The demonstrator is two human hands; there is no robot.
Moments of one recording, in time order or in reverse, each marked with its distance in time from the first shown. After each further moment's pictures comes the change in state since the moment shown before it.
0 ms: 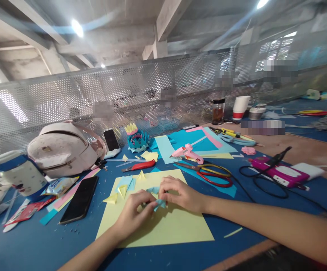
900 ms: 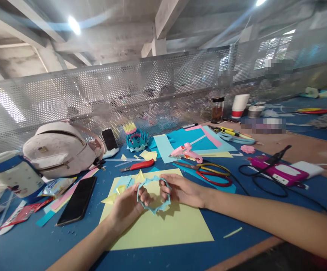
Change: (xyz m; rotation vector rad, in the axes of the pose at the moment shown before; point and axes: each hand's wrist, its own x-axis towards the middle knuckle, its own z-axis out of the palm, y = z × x) left_hand 0.009 -0.010 -0.002 -1.433 -0.004 -0.392; right_hand 0.002 0.018 0.004 1.307 0.041 0.458
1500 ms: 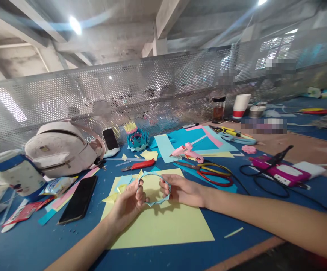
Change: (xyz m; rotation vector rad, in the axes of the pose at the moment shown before) left_hand 0.001 0.001 -0.009 -0.070 0.097 0.050; right_hand 0.003 0.000 -0.002 0.081 0.067 0.067
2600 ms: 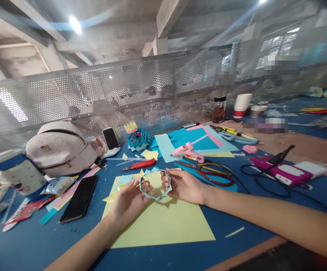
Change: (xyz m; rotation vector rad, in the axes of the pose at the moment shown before) left_hand 0.003 0.003 0.007 -0.202 -0.016 -0.077; right_hand 0.003 -0.007 -0.010 0.267 0.045 0.063
